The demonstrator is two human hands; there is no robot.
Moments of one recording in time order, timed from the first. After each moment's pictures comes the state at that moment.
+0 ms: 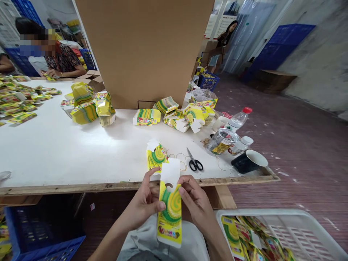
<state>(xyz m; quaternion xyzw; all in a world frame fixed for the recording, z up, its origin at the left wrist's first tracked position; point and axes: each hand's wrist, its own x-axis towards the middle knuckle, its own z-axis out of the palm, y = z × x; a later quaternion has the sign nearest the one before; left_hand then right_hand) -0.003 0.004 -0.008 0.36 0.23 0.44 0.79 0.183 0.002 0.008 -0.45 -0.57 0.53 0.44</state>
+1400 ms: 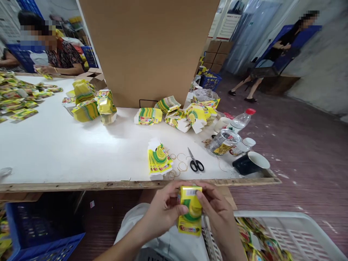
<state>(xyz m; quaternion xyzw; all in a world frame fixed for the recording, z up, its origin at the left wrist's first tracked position) 0.045 -0.001 -0.001 0.45 0.26 0.44 0.73 0.212 -0.012 0.001 -0.54 -0.46 0.46 0.53</state>
